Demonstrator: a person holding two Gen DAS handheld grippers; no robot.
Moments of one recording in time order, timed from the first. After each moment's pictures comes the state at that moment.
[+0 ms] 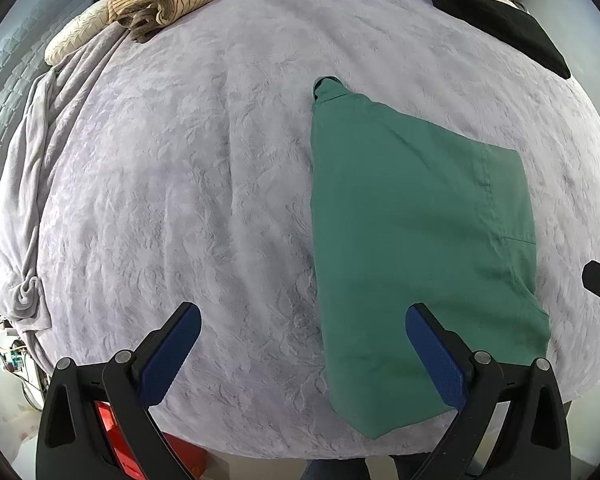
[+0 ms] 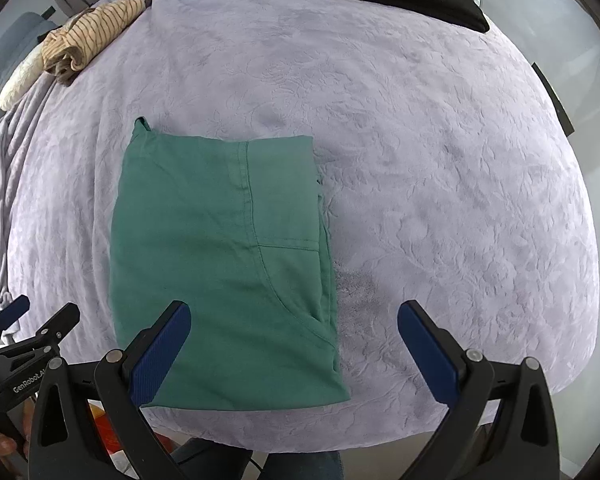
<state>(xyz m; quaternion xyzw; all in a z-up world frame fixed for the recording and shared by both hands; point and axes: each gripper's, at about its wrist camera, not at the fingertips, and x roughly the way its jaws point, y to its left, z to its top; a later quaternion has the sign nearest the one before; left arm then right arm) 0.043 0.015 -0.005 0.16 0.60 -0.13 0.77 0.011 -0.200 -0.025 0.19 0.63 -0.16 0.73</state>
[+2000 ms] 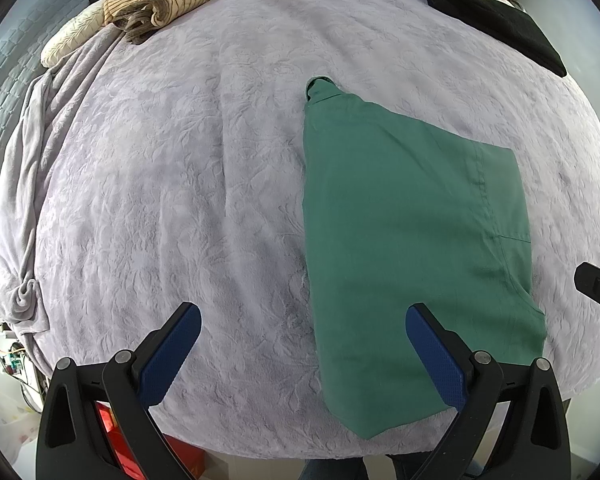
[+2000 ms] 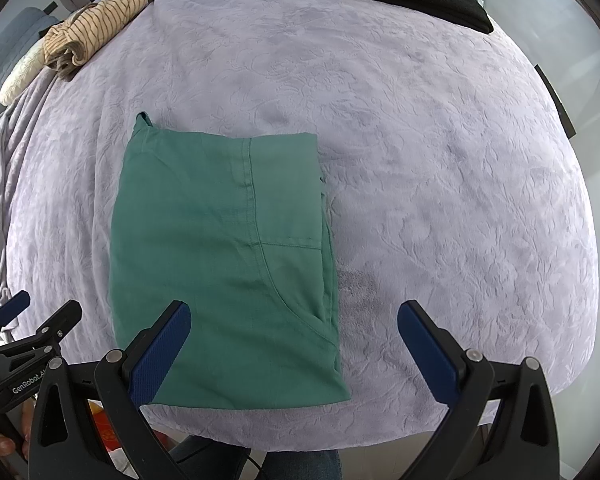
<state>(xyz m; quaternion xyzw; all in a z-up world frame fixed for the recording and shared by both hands) 0.042 0.011 -0.004 0.16 0.60 -0.14 0.77 0.012 -0.200 -0.025 0.19 0.64 -0.16 0.73</state>
